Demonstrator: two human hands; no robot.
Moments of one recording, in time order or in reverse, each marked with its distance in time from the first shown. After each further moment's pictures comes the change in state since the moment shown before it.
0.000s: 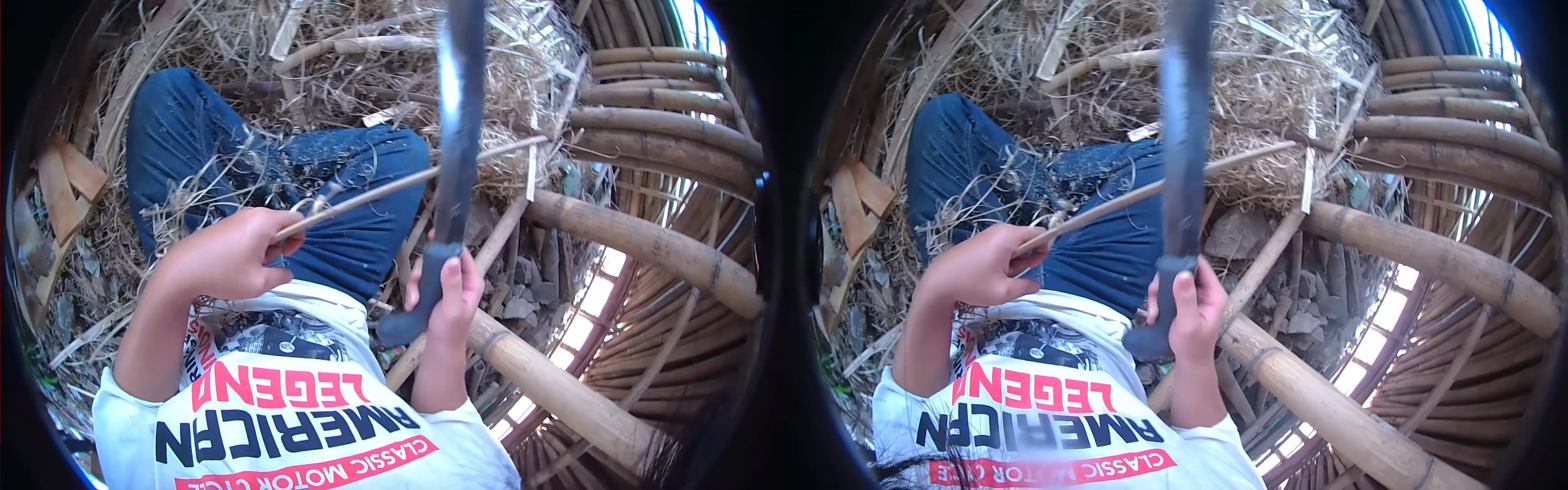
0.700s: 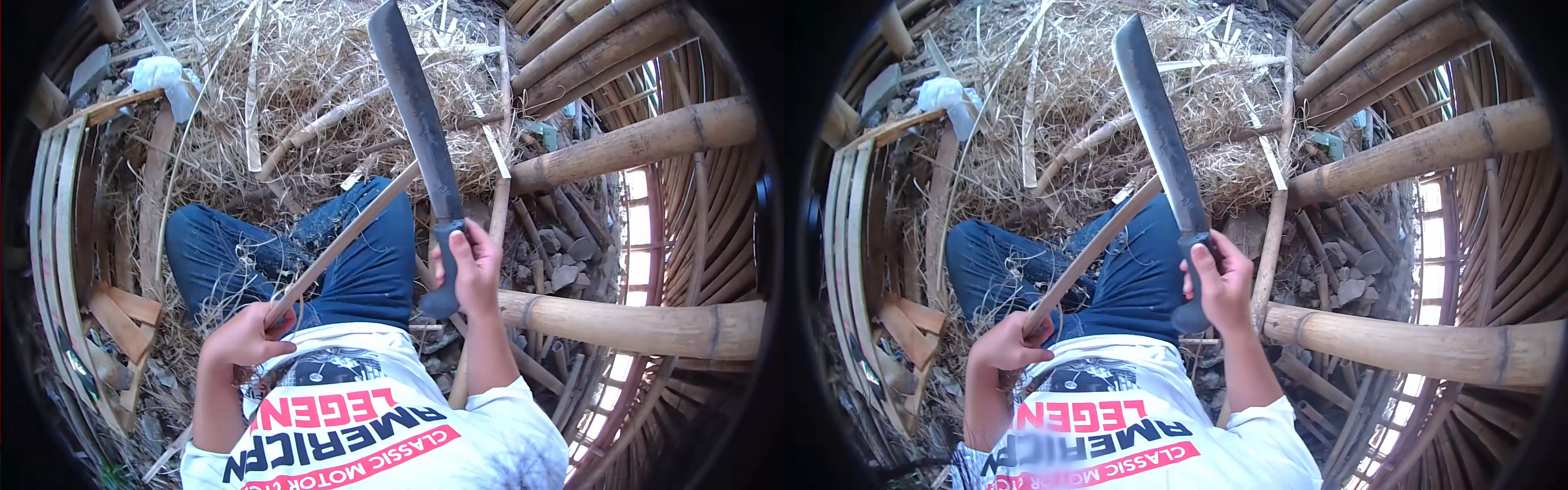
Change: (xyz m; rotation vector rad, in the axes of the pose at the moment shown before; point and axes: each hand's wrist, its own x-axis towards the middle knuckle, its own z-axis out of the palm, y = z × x) left_hand -0.046 -0.022 -0.013 -0.034 -0.062 -0.023; right_hand 0.006 -0.034 -0.010 -0.105 0.169 -0.243
